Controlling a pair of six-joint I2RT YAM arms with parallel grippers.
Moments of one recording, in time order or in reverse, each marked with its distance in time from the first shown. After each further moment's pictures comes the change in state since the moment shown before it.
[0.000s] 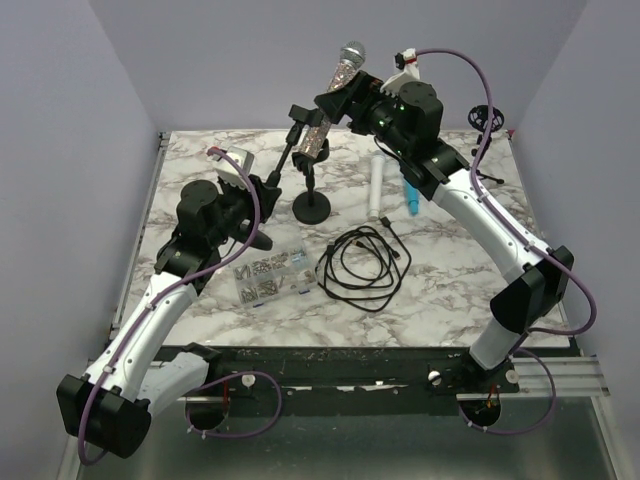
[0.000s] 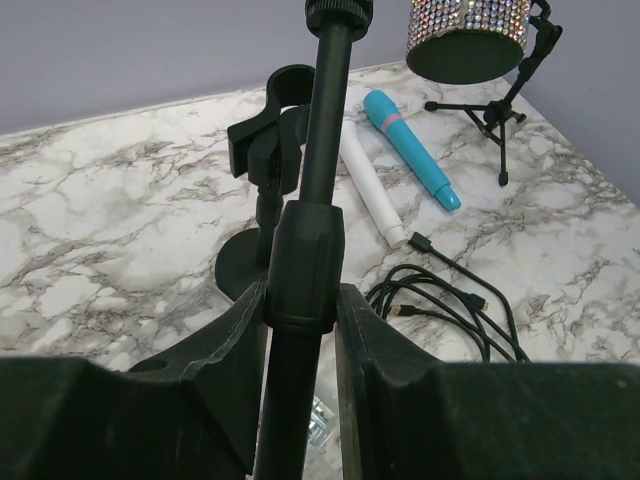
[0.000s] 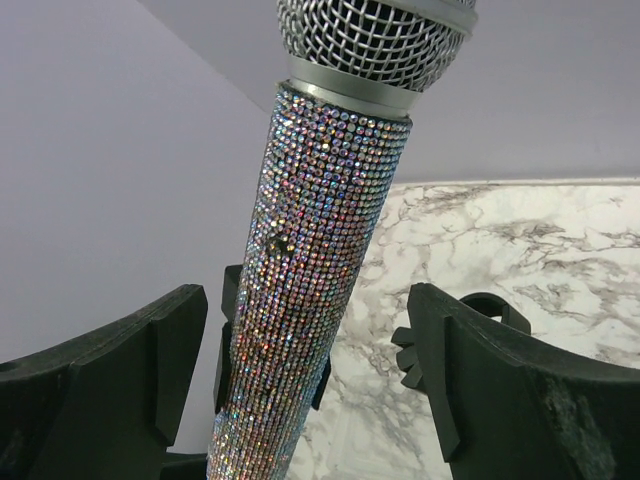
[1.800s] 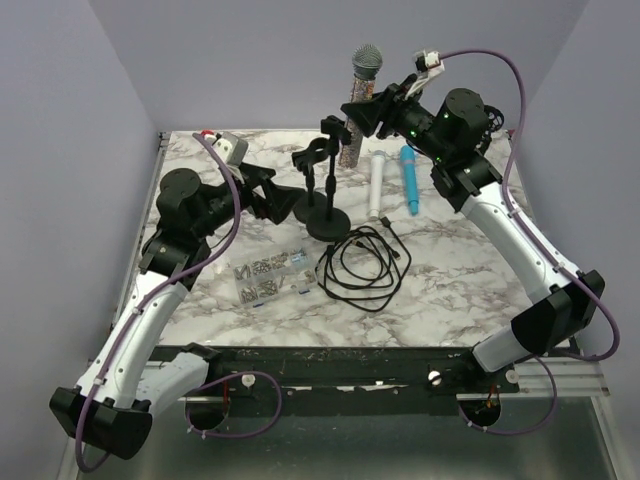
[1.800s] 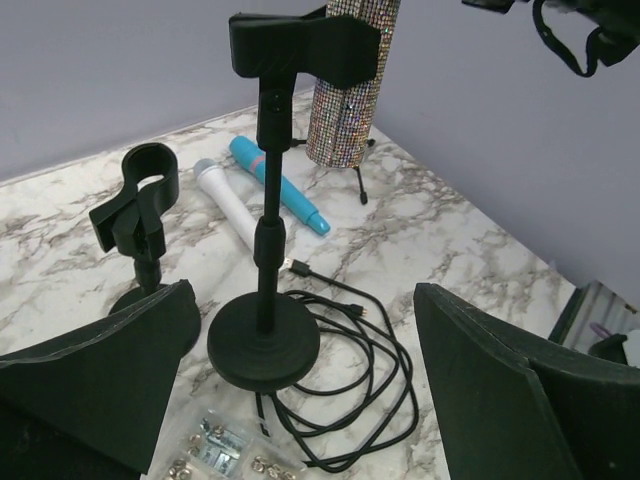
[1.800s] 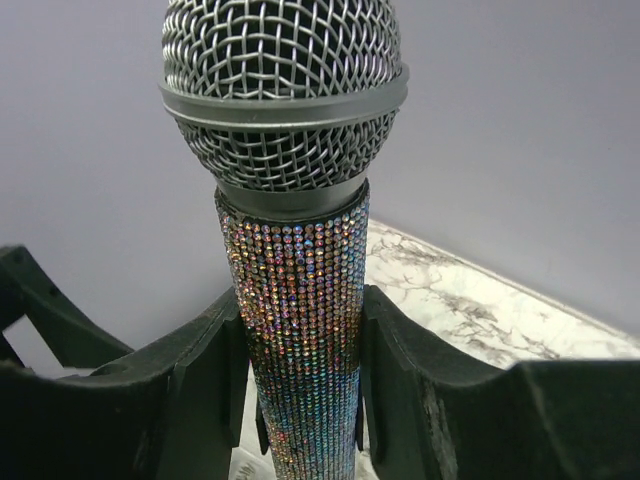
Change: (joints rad) left arm 0.006 -0.005 0.142 -0.042 0.269 -0.088; right arm -0.095 -0.152 -0.166 0.171 -0.296 -0.293
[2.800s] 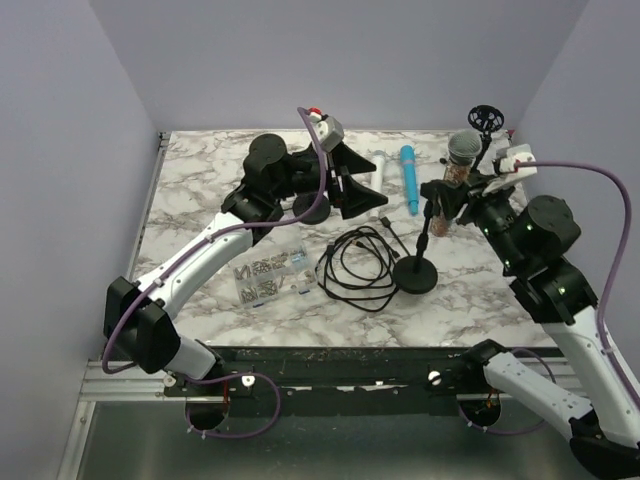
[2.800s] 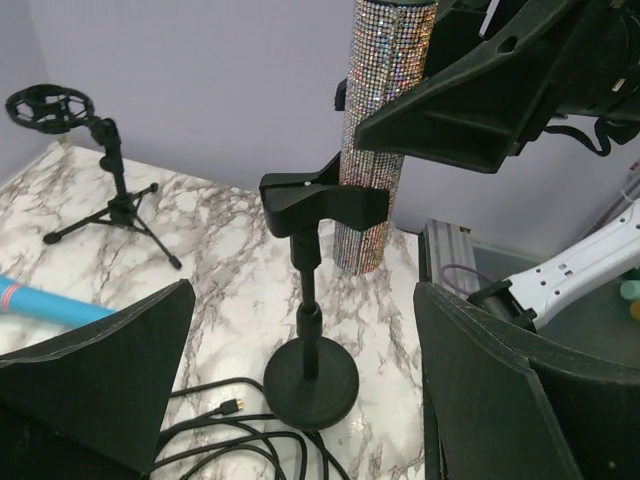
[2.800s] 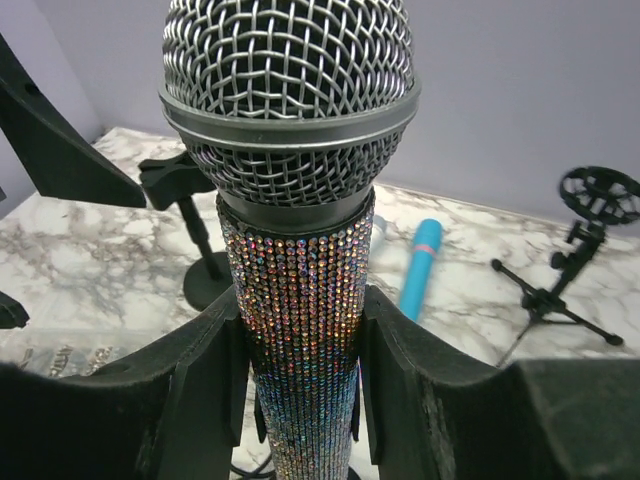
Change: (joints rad) left arm -0.259 0.469 0.253 0.371 0.322 -0.048; right arm -0.001 -0.705 -0.462 -0.416 0.421 -0.361
